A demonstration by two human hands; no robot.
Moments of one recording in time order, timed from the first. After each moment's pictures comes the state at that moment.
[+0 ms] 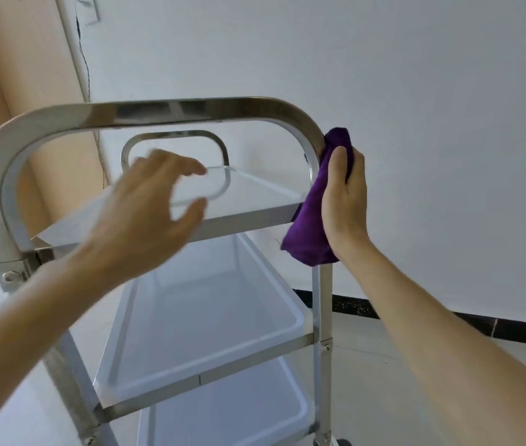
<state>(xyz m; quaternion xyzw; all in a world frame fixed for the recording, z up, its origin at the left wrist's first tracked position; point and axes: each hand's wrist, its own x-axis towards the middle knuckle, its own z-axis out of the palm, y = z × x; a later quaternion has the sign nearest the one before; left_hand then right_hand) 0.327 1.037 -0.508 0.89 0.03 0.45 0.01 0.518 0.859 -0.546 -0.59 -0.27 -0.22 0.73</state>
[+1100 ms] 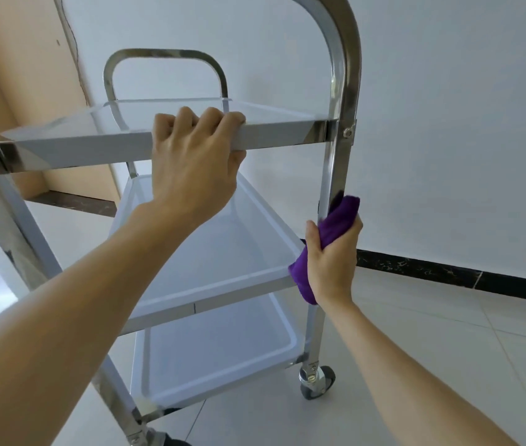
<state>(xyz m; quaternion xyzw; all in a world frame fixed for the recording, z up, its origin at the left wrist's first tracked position) 0.383 1.014 -0.582 0.87 0.11 0.46 -0.13 0.497 0.870 -0.736 -0.68 -0.18 -0.21 0.68</state>
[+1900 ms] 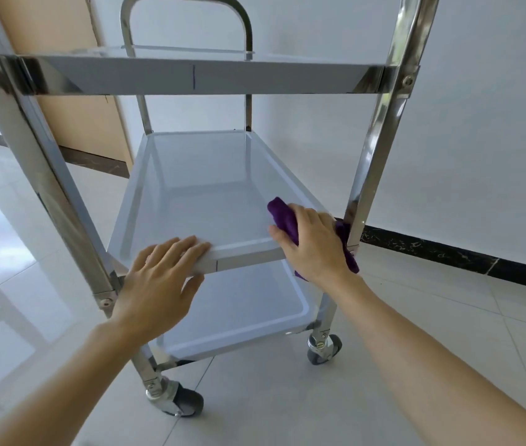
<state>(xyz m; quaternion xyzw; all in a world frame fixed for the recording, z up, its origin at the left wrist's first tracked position) 0.278 1.074 -0.778 0.96 0.15 0.22 -0.01 0.476 0.897 -0.761 -0.87 -0.38 -0.11 0.29</state>
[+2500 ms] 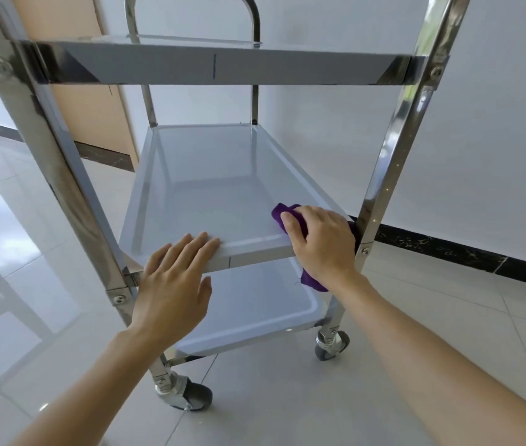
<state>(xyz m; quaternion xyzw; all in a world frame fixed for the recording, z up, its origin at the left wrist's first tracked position) 0.281 1.067 -0.791 0.96 0.16 0.24 0.01 0.480 0.908 -0.773 -0.86 -0.34 -0.22 0.30</state>
